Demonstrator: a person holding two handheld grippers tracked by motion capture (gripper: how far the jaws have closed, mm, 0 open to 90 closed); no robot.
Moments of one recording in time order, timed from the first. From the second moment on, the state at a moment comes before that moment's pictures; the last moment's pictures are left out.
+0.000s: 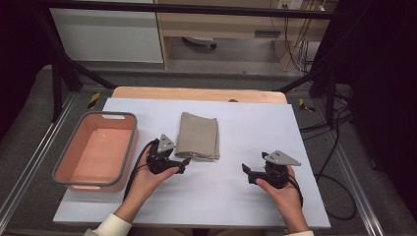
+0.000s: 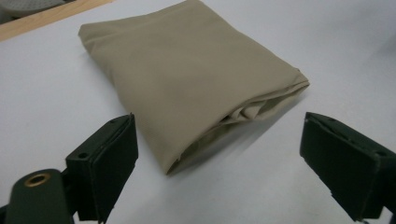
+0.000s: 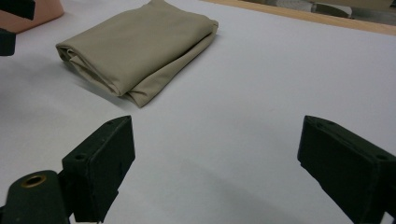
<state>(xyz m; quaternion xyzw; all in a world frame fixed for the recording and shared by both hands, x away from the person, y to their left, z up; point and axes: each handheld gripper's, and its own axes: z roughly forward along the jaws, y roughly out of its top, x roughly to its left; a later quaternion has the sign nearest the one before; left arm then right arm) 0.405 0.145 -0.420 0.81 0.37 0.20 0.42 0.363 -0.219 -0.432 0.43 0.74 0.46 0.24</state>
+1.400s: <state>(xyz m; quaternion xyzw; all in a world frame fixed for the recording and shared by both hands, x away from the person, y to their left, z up) 0.435 0.143 -0.458 0.81 0.41 0.20 0.38 0.364 -0.200 -0.439 0.41 0.77 0.43 0.23</state>
